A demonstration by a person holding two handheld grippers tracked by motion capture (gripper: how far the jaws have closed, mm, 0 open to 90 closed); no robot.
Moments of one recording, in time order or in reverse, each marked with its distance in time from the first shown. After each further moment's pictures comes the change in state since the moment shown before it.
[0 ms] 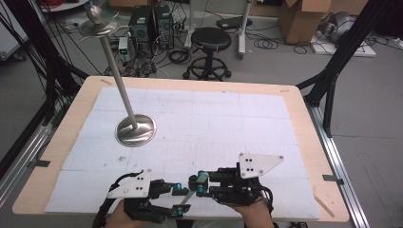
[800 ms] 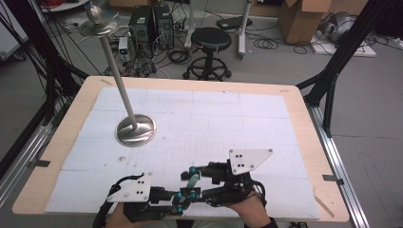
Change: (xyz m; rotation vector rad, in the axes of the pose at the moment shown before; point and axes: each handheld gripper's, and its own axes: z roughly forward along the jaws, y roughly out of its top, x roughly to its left) left arm -0.002 0.000 -0.005 0.002 0.068 0.029; right arm -0.006 0.006 0.015 0.002 0.038 0.012
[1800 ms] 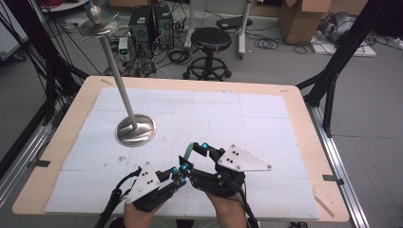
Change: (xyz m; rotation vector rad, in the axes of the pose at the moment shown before) left arm 0.000 0.002 0.021 -0.013 0.519 0.003; right arm 0.013 0.006 0.023 -0.048 -0.629 0.004
